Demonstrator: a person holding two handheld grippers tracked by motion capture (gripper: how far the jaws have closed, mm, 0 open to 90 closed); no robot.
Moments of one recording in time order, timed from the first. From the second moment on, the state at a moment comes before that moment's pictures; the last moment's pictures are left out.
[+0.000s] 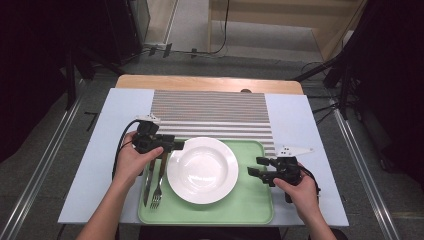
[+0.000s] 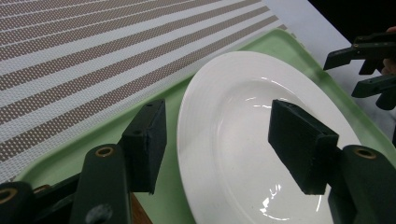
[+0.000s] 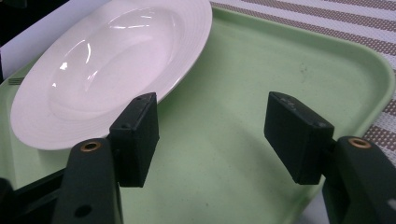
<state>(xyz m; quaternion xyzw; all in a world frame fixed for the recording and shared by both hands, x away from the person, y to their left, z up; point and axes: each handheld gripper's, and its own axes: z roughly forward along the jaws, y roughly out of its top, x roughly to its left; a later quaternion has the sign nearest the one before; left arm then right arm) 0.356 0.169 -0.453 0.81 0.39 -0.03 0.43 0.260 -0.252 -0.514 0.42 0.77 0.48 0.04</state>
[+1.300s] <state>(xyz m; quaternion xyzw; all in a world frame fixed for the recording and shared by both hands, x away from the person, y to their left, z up) 0.307 0.227 -0.471 0.82 0.38 -0.03 0.43 0.238 -0.274 -0.515 0.43 0.77 0.46 0.05</state>
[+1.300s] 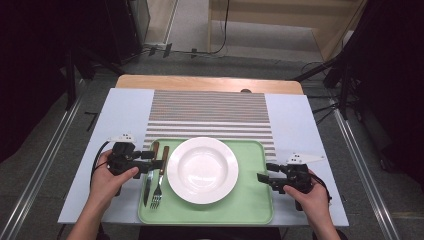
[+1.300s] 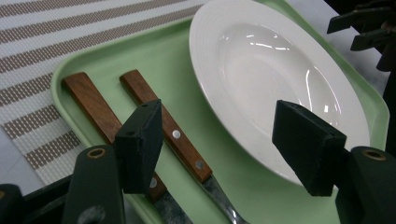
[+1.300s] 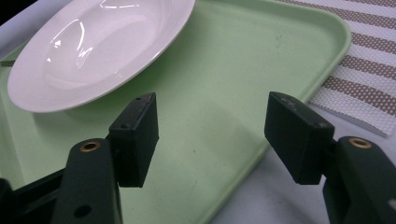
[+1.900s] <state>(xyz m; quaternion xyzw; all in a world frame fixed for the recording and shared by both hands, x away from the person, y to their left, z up) 0.290 0.252 -0.494 0.82 0.40 -0.02 0.42 0.241 -0.277 -0.517 0.44 0.77 0.46 0.05</state>
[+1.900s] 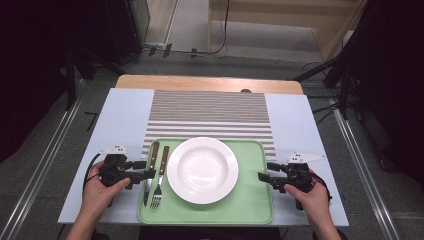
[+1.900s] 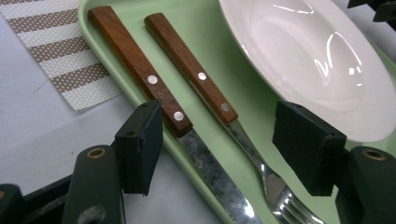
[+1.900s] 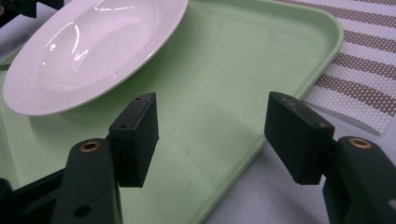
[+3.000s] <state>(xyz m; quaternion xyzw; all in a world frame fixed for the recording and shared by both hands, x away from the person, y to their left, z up) 0.295 0.257 -0.499 0.81 0.41 -0.03 0.41 0.242 -0.277 -0.520 0.44 0.77 0.46 0.04</state>
